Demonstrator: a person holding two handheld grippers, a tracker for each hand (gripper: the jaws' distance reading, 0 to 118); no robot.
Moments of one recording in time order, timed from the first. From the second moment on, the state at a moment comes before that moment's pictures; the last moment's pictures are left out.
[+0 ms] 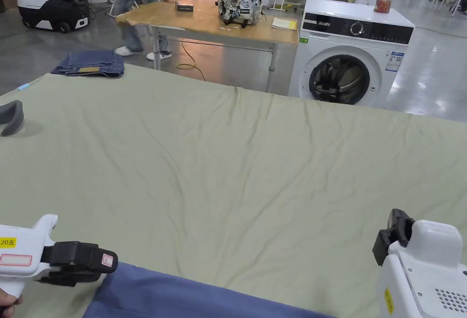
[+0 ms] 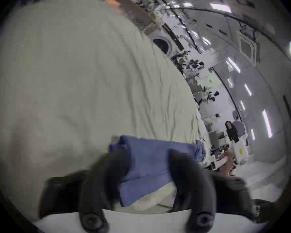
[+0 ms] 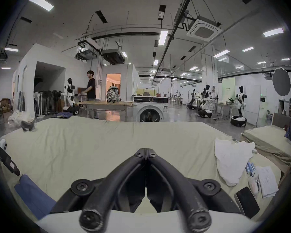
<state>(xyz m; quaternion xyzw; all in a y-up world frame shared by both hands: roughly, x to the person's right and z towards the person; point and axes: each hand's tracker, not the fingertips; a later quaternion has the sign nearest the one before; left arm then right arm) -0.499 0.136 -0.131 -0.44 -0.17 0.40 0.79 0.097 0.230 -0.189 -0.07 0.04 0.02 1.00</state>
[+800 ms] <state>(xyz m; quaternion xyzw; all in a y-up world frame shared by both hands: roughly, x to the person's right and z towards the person) -0.433 0.104 -0.124 -0.44 -0.19 0.43 0.77 0.094 0.226 -0.184 -0.08 0.05 0.03 1.00</state>
